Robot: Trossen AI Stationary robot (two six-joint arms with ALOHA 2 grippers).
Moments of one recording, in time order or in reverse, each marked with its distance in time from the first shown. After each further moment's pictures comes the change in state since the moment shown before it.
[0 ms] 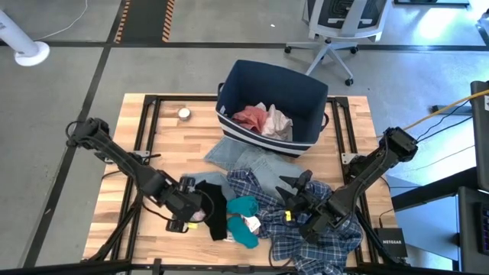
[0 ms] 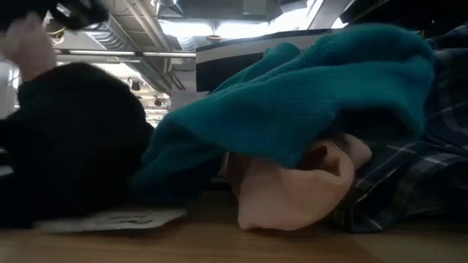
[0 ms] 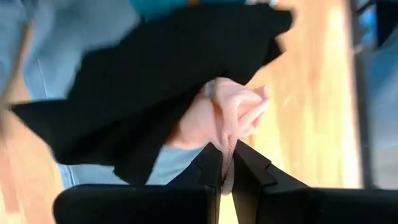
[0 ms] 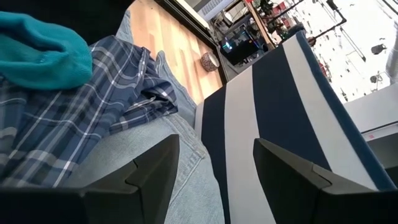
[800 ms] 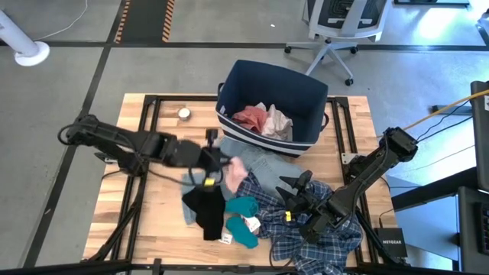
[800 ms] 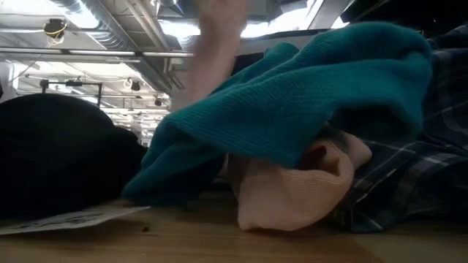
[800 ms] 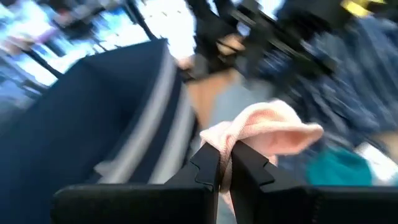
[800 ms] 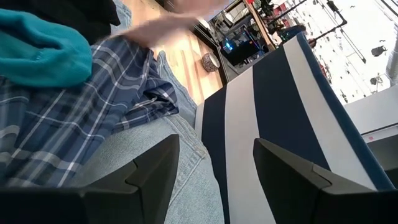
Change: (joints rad) left arm 0.337 -0.105 0.158 0.495 -0.309 0.674; right arm 0.000 0.000 0.000 0.000 0.000 -0.007
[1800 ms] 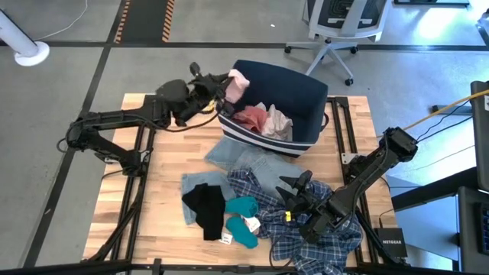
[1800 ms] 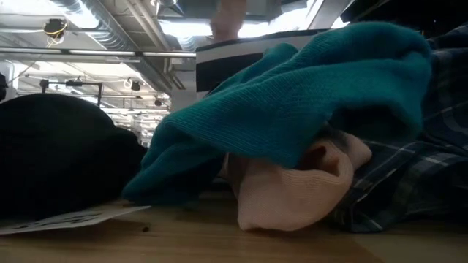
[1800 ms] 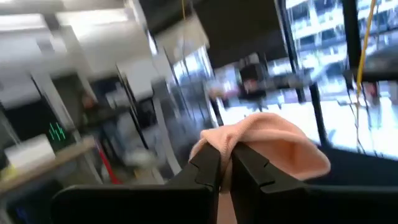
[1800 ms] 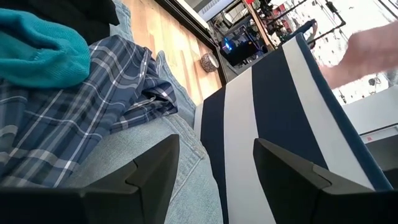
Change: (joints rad) left arm 0.451 0.002 -0.002 0.607 -0.158 0.159; right arm 0.000 0.000 0.000 0.000 0.004 -0.004
